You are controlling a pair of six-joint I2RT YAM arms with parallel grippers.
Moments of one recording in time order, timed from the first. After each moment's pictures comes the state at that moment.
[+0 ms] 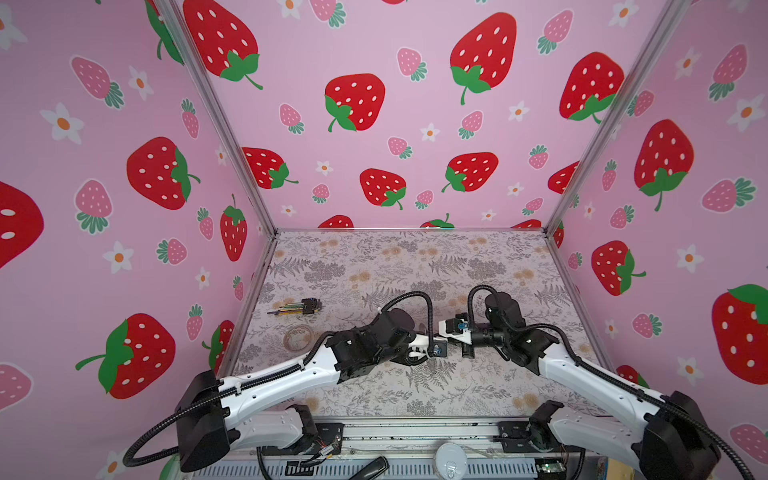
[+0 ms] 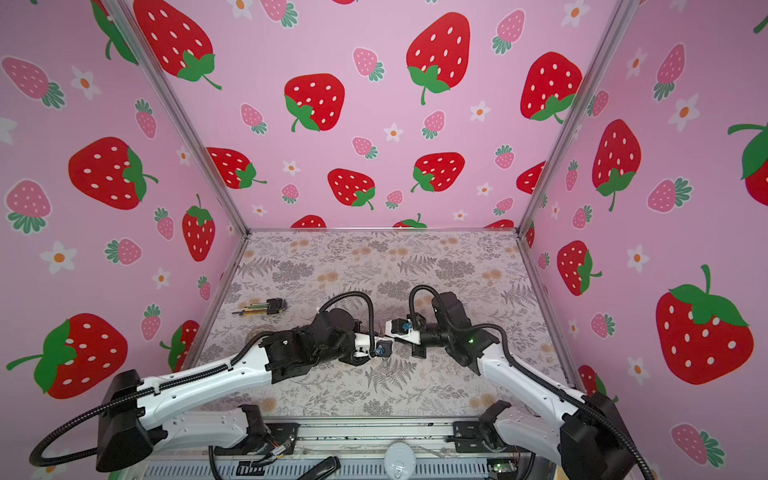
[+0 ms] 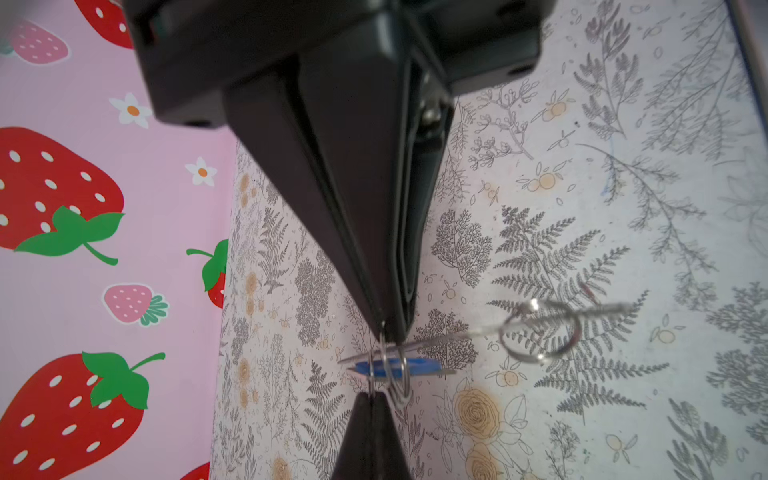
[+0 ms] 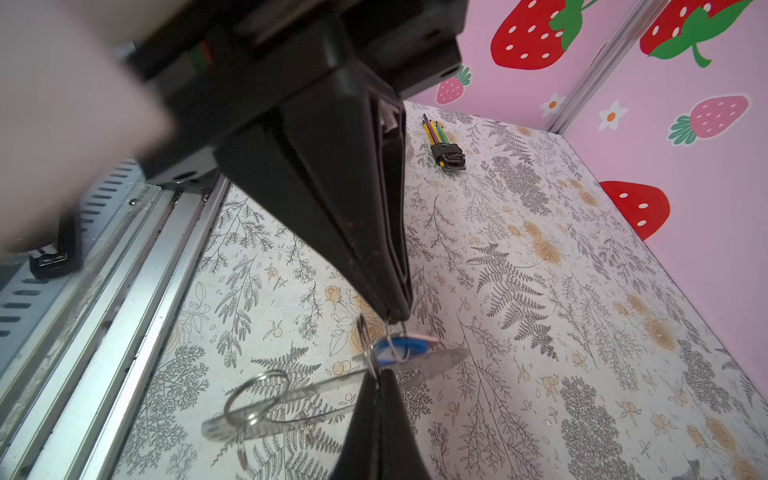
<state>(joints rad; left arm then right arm) -1.03 1.20 0.89 -0.33 -0.12 0.87 0.71 1.10 0.62 -0.07 -0.74 -0.68</state>
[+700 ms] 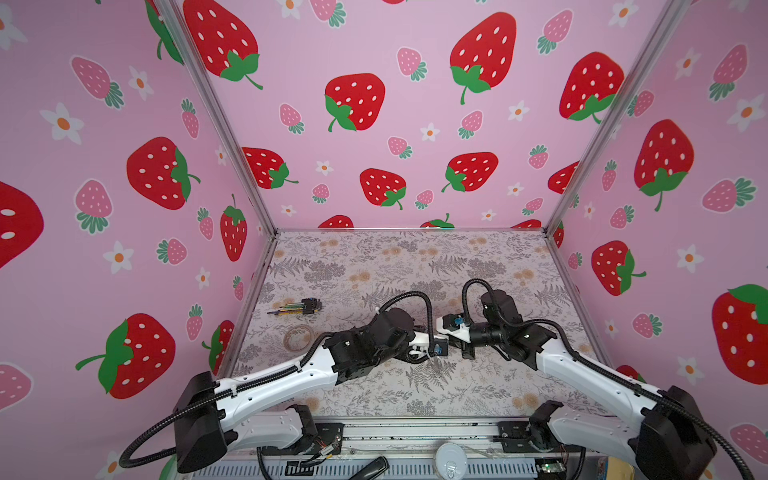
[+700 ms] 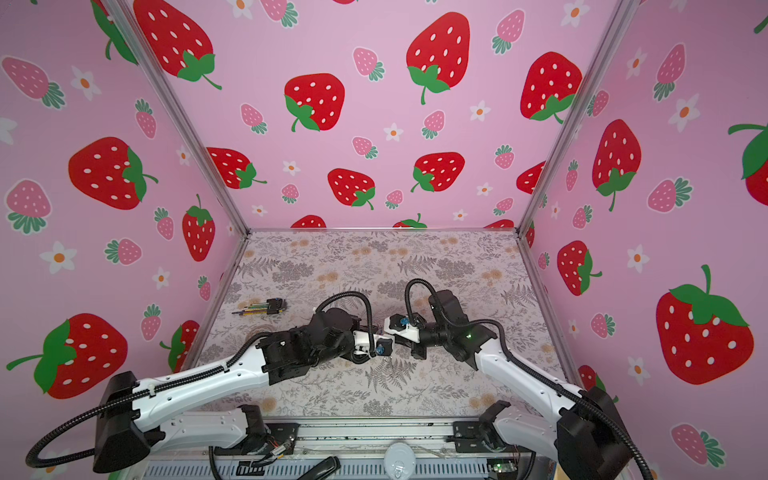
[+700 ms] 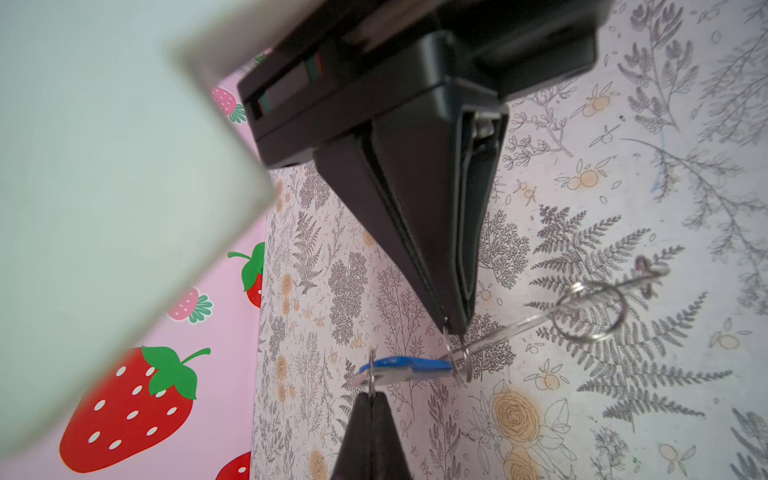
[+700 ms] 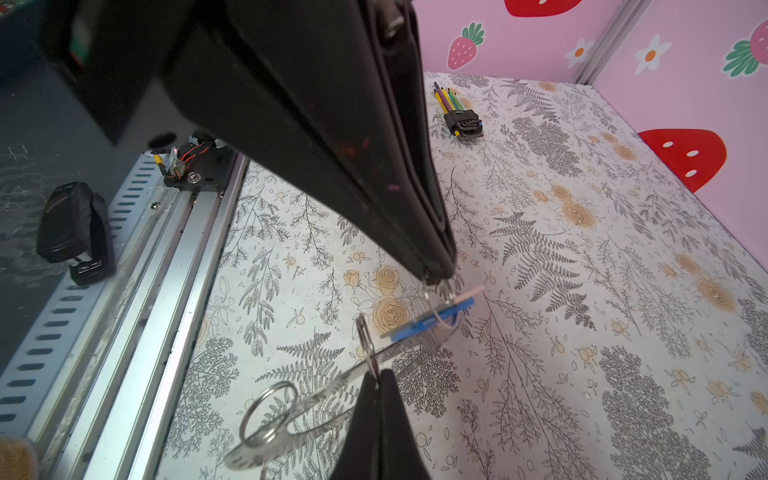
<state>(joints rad) -1.04 1.18 0.89 -0.30 -0.20 0.93 0.71 1.12 0.67 -0.18 -0.74 -0.63</state>
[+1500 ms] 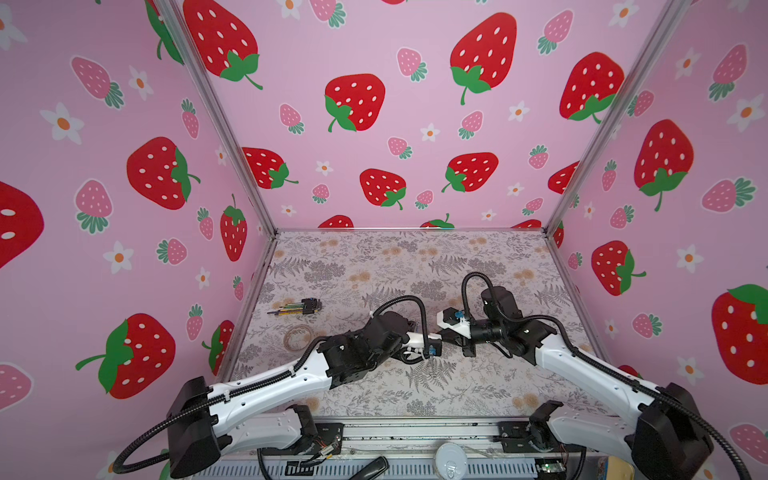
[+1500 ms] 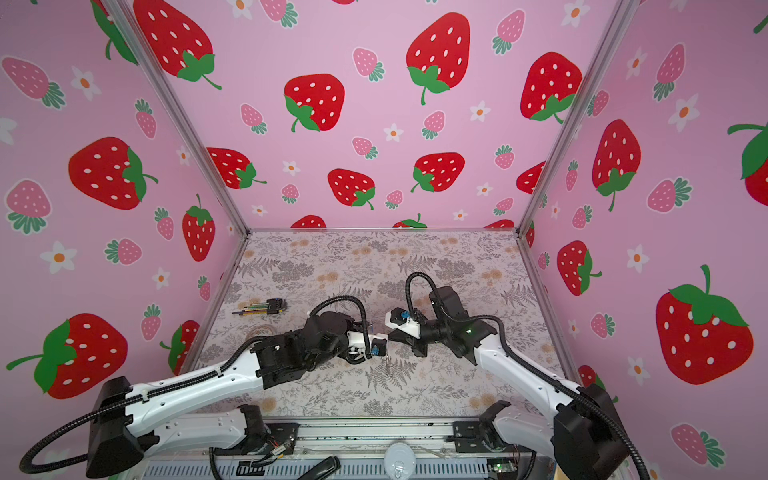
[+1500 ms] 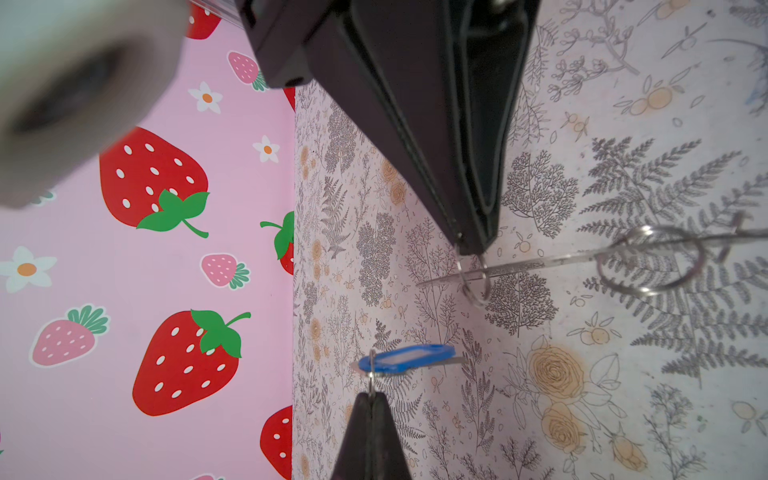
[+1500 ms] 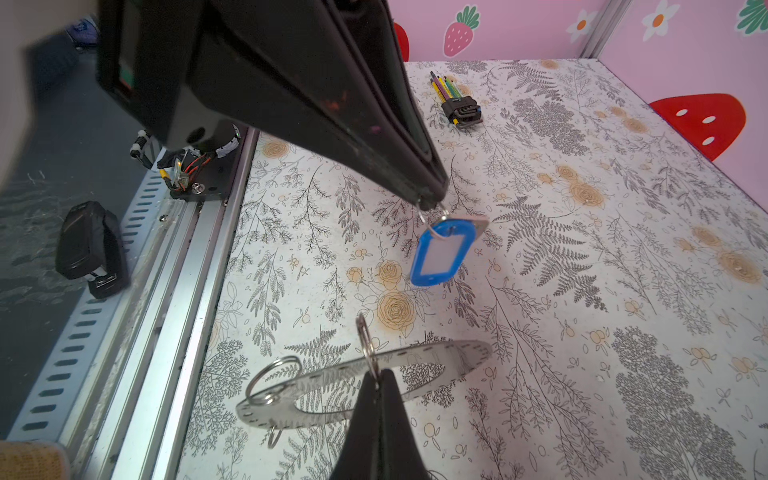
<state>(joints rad) -1.04 1.13 0.84 -0.29 -0.30 1.00 0.68 1.16 0.71 -0.23 -0.76 -0.58</state>
